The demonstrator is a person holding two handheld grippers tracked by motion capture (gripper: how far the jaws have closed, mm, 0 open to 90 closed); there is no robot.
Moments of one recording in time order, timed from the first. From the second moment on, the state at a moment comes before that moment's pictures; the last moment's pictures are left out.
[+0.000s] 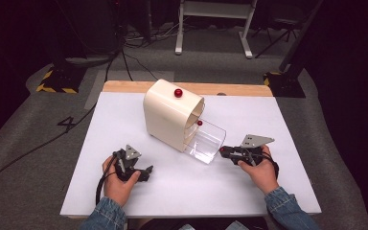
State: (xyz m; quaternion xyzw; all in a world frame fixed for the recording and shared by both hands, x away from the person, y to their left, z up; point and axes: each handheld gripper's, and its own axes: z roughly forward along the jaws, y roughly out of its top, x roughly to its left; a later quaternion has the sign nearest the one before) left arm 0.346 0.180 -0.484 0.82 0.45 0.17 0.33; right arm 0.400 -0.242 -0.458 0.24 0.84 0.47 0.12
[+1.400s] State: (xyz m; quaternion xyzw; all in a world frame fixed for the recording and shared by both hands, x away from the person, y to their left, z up) left arm 0.346 0.180 -0.484 0.82 0.45 0.17 0.33; right arm 0.399 -0.237 -0.381 0.22 0.83 0.50 0.15
